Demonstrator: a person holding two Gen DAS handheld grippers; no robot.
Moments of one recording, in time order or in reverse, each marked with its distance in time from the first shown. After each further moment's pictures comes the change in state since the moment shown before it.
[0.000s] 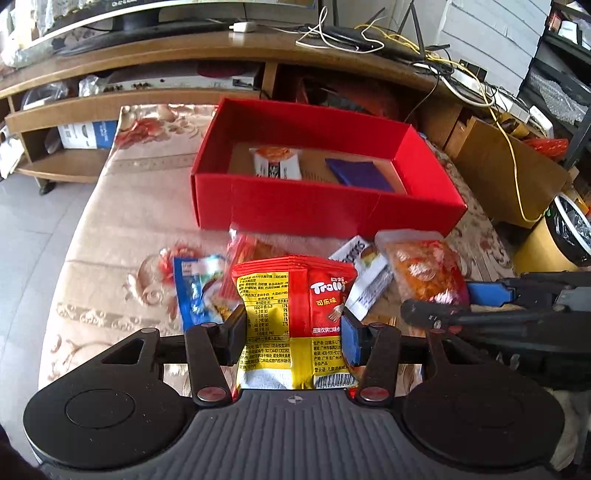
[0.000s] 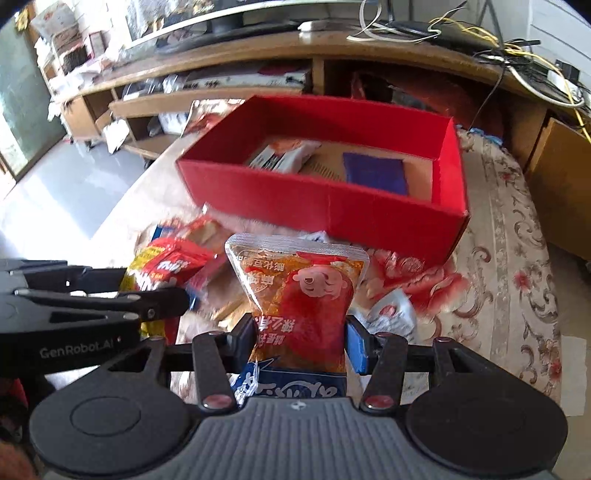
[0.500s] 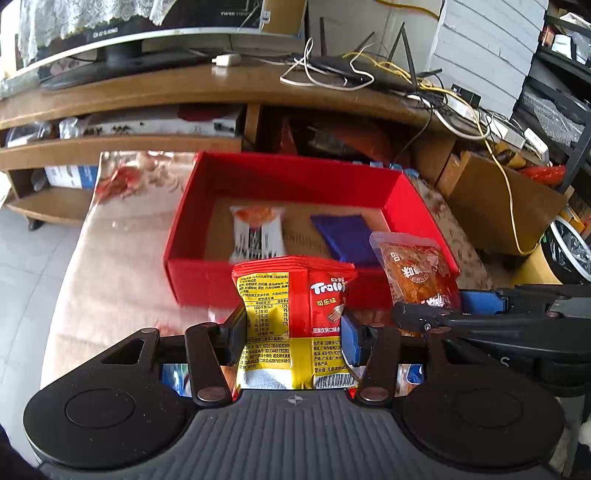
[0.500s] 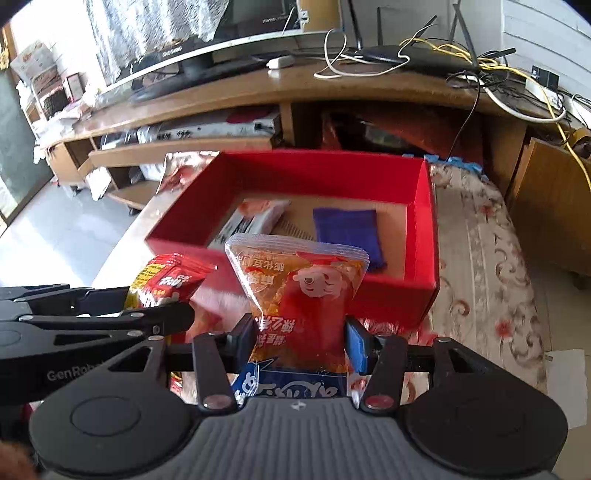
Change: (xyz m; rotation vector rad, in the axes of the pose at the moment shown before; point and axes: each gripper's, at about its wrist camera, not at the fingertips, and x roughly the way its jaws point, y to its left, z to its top) left arm 0.011 -0.014 0.055 0.023 -0.077 -0.015; right arm 0.001 -0.022 0.049 0.070 -0.080 -0.019
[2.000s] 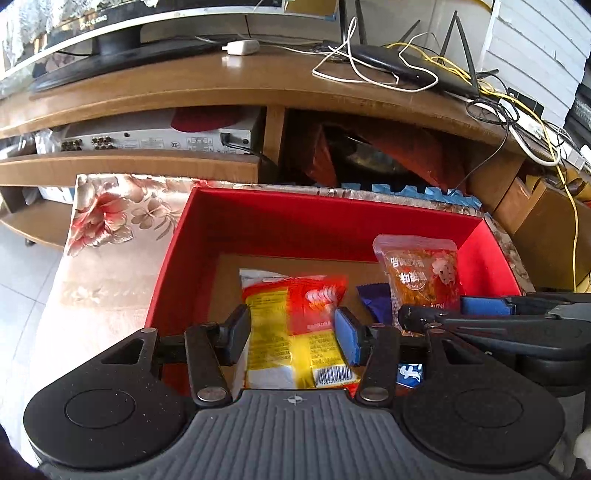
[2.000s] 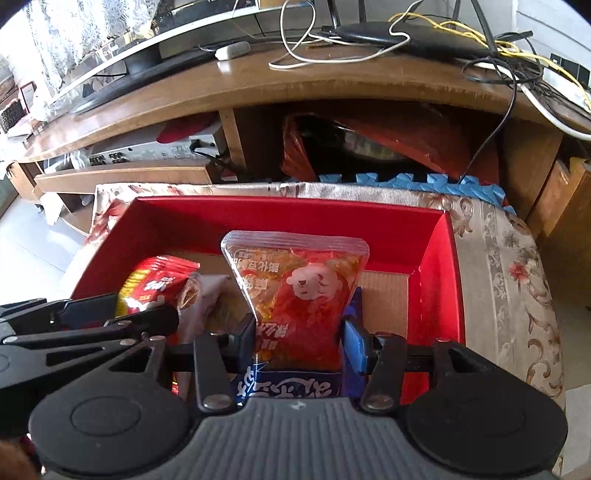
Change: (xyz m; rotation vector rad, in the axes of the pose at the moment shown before) left arm 0.106 0.019 0.073 -0.029 0.031 0.077; right arm 0.122 -0.035 0.089 0.045 0.069 -0.052
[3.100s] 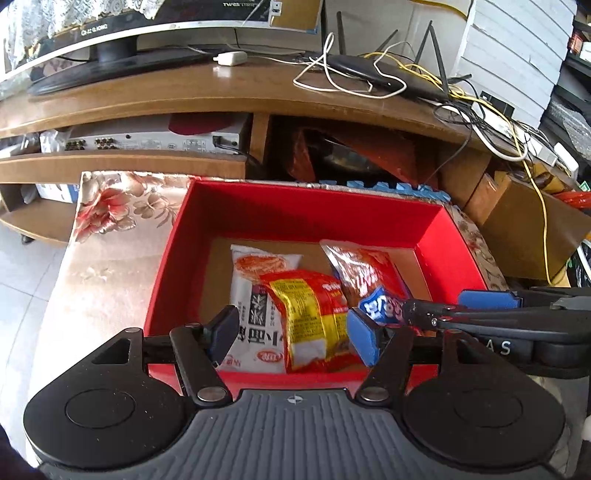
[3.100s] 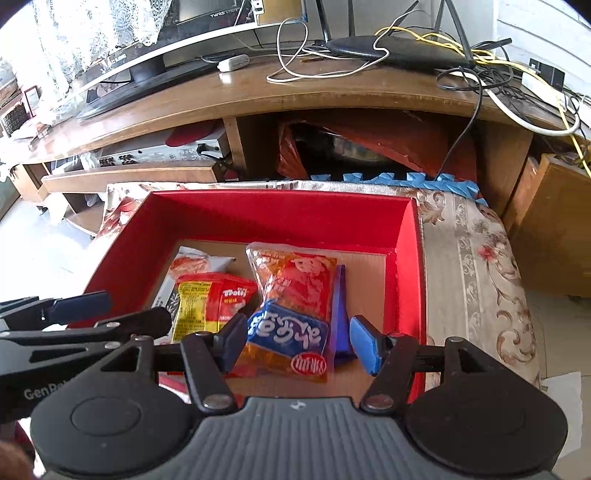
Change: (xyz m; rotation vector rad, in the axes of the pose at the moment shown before) left arm -0.041 -0.004 -0.024 0.012 -0.017 -0.055; right arm -0.050 -0.003 -0.026 0.009 -0.029 -0.012
